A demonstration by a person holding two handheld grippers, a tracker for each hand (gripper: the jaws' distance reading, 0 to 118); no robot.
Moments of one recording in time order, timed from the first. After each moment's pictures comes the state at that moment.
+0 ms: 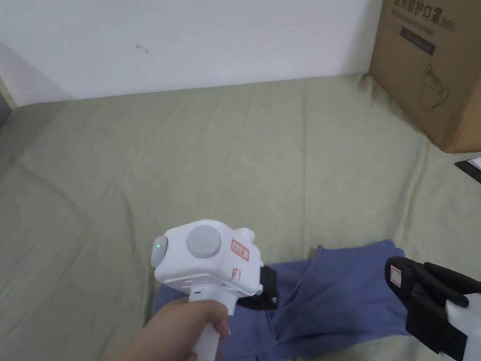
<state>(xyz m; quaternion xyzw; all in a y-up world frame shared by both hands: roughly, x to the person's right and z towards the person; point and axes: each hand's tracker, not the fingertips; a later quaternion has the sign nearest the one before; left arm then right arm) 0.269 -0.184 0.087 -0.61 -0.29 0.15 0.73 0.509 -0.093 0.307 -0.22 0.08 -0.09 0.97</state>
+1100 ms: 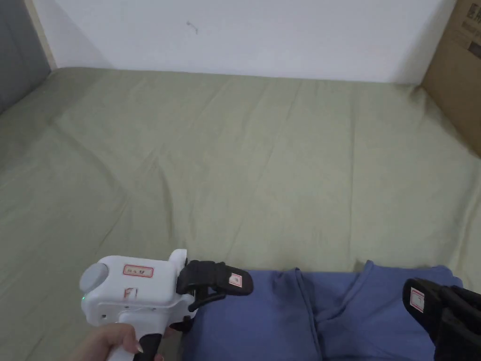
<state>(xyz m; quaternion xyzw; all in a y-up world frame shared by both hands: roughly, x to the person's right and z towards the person) 0.063 -0.294 0.063 -0.53 -0.39 0.44 0.60 0.446 -0.078 0.280 -0.26 0.12 -0.07 0.96</state>
